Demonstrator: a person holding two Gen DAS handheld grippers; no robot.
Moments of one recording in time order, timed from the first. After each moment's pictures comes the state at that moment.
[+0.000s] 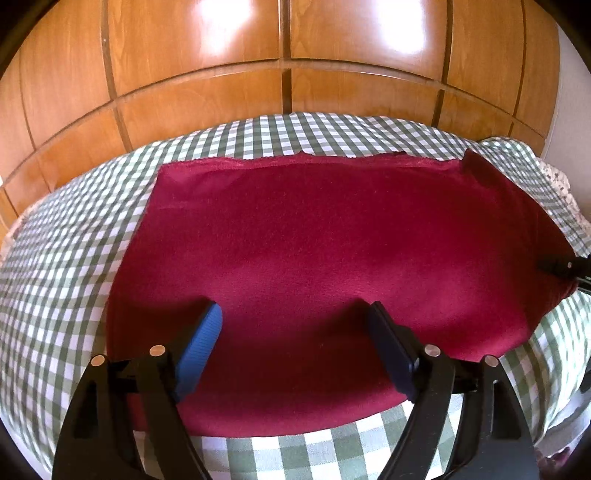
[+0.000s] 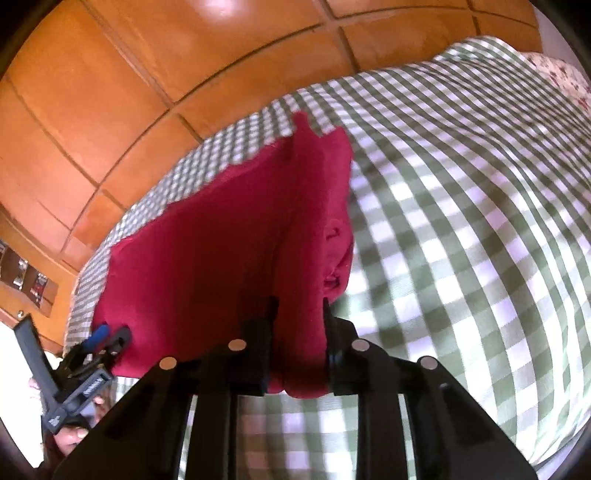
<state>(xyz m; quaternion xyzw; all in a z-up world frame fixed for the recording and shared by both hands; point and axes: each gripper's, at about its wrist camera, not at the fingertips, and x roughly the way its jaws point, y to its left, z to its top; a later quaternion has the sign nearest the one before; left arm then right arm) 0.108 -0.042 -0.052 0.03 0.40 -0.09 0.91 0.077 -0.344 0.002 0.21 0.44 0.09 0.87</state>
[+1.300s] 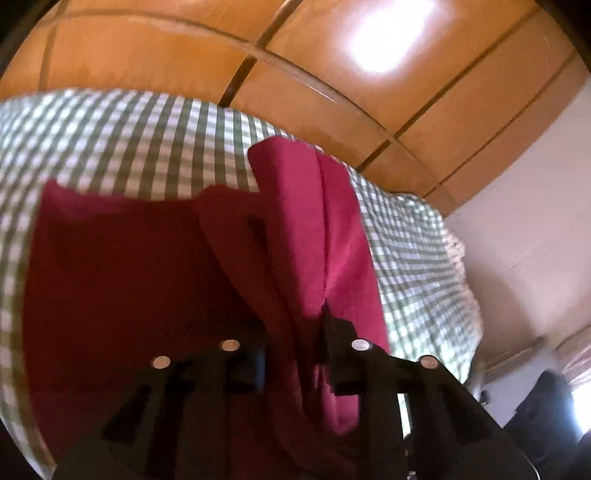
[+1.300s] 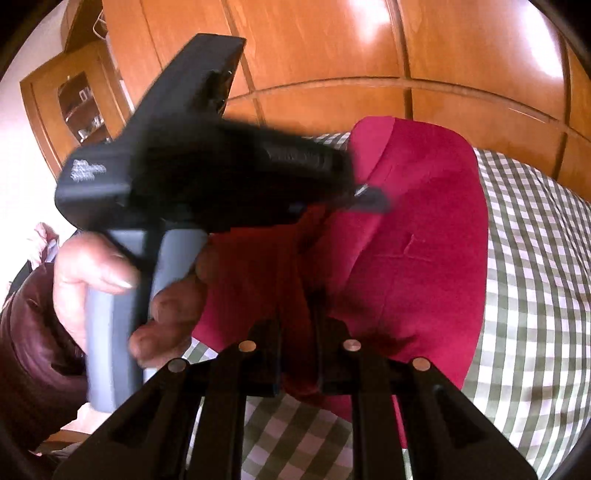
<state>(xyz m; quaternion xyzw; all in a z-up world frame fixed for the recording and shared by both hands) 0.203 -0.025 -0.005 -0.18 0.45 -0.28 0.83 0.084 -0.142 0.016 0.01 0.40 0.30 0.87</state>
